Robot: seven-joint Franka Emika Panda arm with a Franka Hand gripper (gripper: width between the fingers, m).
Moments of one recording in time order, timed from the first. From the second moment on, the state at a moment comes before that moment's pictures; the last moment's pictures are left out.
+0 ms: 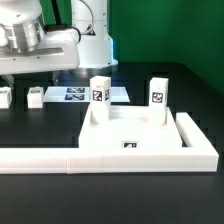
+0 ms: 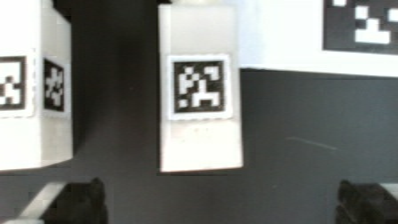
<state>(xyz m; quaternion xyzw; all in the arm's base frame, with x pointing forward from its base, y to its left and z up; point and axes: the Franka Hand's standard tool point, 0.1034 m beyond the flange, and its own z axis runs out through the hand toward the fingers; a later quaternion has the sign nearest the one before) 0.397 -0.134 0.045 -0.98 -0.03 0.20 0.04</state>
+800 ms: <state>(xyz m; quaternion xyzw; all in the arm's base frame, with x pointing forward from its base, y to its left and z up) 0.382 -0.137 0.031 -0.98 0.02 0.19 0.02</state>
